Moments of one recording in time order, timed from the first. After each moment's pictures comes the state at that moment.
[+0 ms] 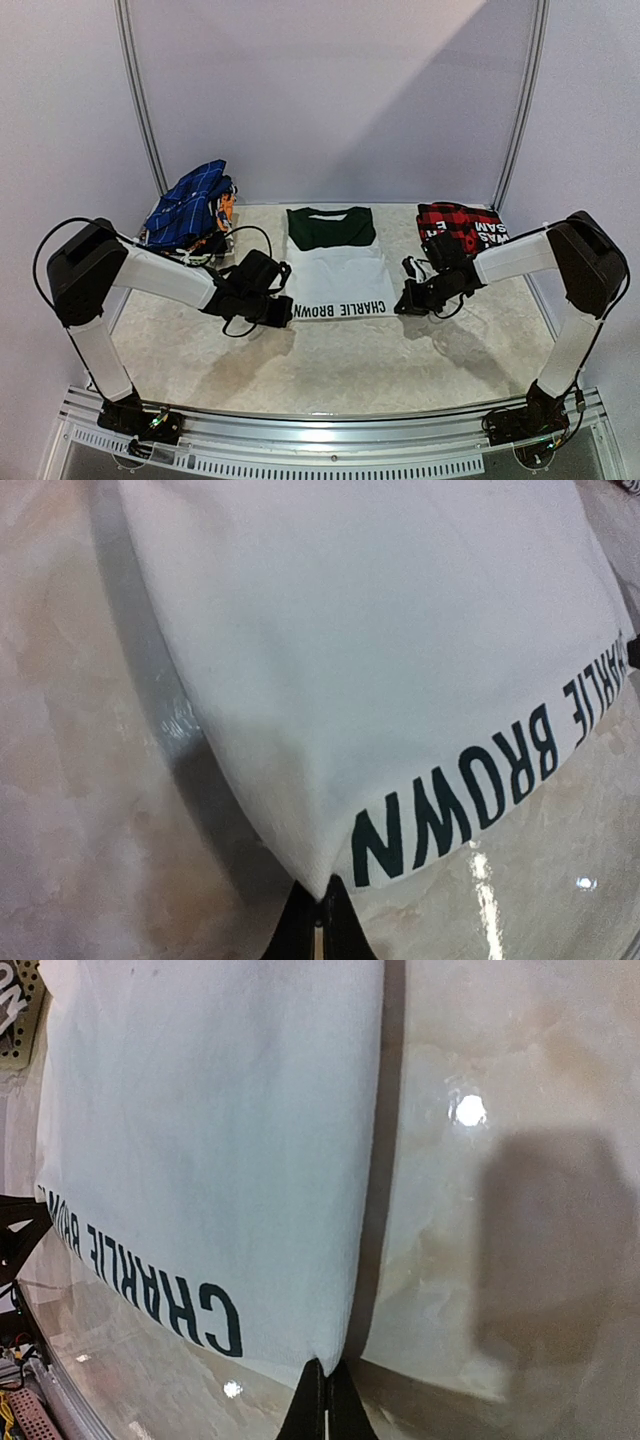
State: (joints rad) left arm -0.80 1.79 0.87 -0.01 -0.02 -0.52; right arm 0.52 1.80 0.91 -0.15 -0.37 0.52
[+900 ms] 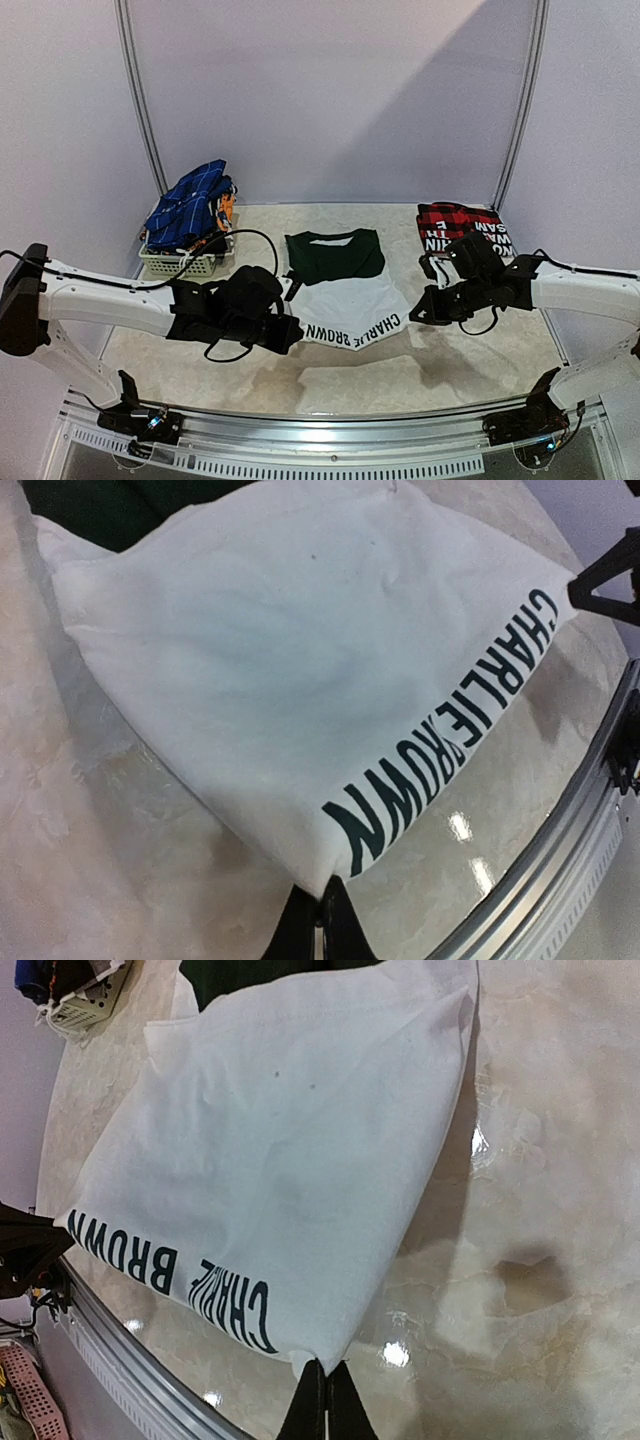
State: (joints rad) left arm -1.09 1.46 0.80 -0.17 -0.11 -0.63; right arm 0.69 1.29 0.76 -0.39 -0.24 0.61
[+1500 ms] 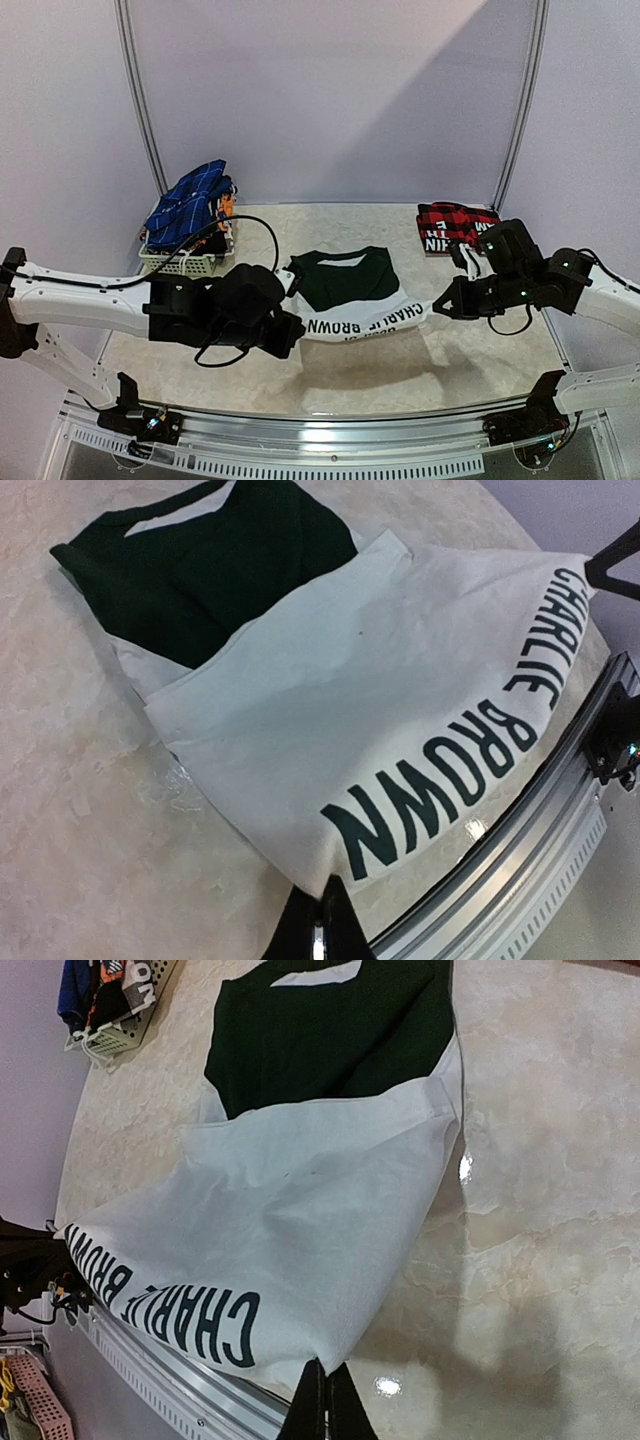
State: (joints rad) left arm -1.25 1.36 0.93 -0.39 -0.28 -0.67; right arm 0.74 1.00 0.82 -0.66 -0.12 0.67
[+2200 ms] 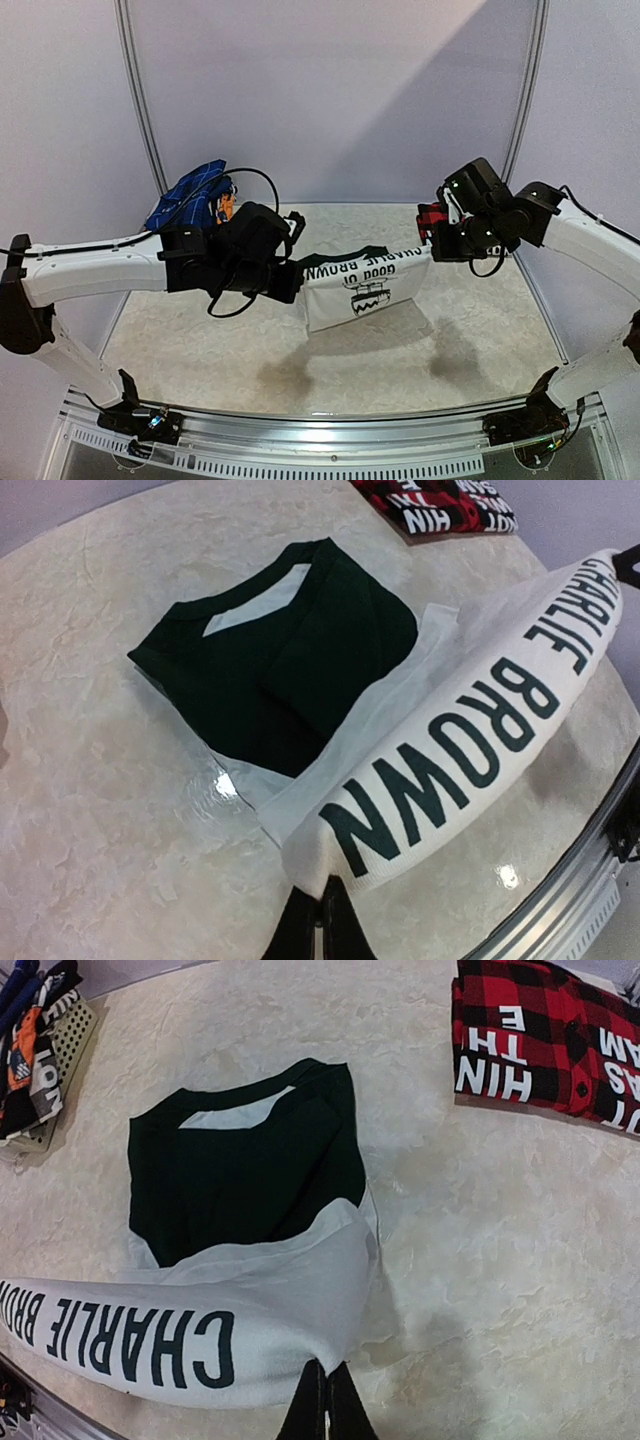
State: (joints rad) left arm -1.05 1.47 1.19 -0.51 -0.27 -0.53; right arm 0.69 1.34 1.29 -0.85 0.19 0.57
